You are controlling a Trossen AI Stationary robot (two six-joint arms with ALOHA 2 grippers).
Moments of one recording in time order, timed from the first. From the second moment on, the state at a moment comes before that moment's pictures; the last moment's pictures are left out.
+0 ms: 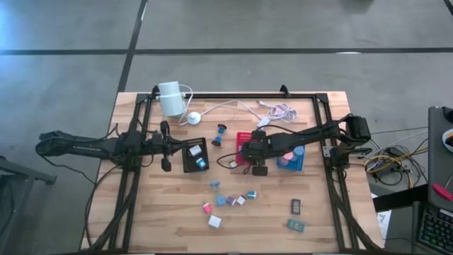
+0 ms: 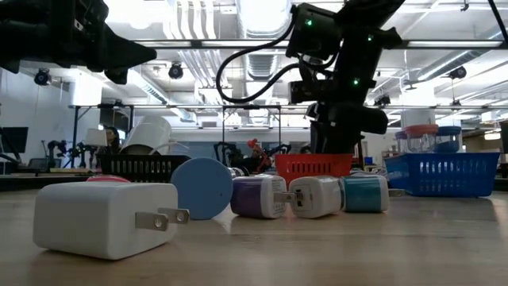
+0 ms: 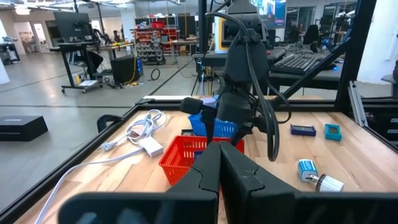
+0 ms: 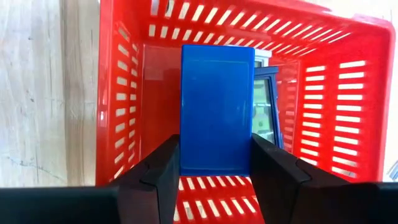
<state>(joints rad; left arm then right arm) -0.01 0.53 0.18 0.31 -0.13 0.05 0.02 1.76 1.08 -0.57 0.24 -0.02</state>
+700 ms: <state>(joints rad) -0.01 0.53 0.18 0.30 -0.13 0.05 0.02 1.64 1.10 -0.56 0.24 -0.03</state>
